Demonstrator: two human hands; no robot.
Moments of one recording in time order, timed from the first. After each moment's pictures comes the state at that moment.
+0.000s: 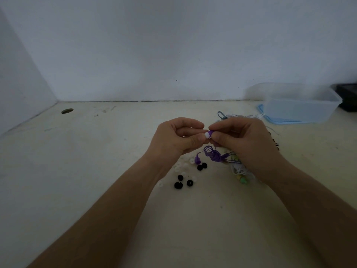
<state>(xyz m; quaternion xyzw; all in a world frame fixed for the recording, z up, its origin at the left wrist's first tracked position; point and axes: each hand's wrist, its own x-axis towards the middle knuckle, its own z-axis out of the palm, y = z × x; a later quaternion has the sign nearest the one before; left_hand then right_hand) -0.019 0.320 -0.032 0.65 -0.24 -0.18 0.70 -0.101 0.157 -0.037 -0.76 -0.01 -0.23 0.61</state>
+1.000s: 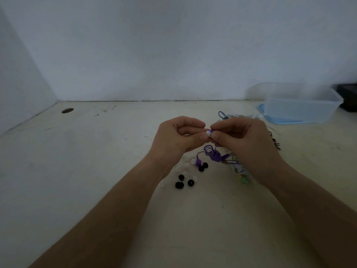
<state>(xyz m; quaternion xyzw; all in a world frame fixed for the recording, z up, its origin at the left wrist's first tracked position) -0.018 0.318 -0.034 0.65 -0.24 -0.16 0.70 -0.102 0.164 -0.038 -0.75 0.02 -0.26 0.61</state>
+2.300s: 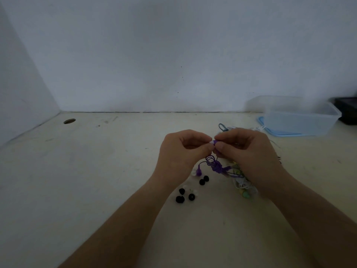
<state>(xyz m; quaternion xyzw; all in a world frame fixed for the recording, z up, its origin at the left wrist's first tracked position) -0.020 0.308 -0.040 0.72 -0.30 -0.02 0.63 -0.099 0.159 -0.038 -0.74 0.05 -0.26 0.62</state>
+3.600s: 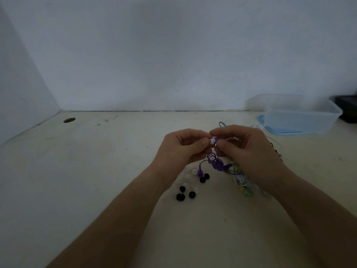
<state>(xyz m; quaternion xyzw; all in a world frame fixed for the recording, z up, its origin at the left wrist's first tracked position) -0.016 0.313 -0.037 0.64 -0.25 -0.18 0.70 -0.097 0.157 -0.038 -0.78 0.02 -0.24 0.57</state>
